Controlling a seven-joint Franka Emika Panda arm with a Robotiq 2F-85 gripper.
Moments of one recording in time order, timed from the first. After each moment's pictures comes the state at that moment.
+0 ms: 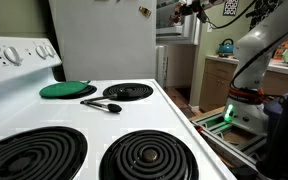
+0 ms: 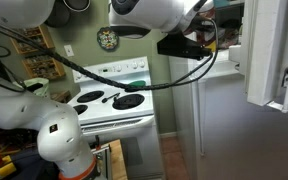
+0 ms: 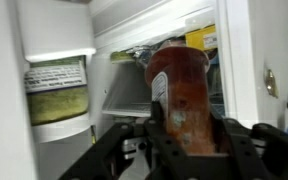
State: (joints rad) arm 0.24 -0.65 -0.34 -2.41 1.25 2.66 -1.44
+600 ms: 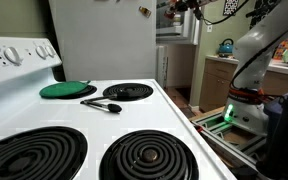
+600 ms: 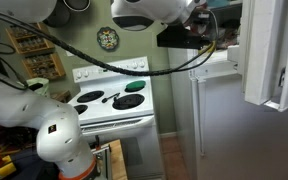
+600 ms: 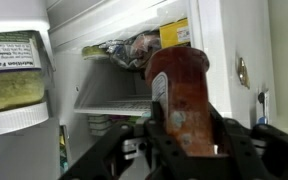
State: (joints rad) arm 0.21 -0.61 -0.29 -2.34 1.26 2.54 -1.44
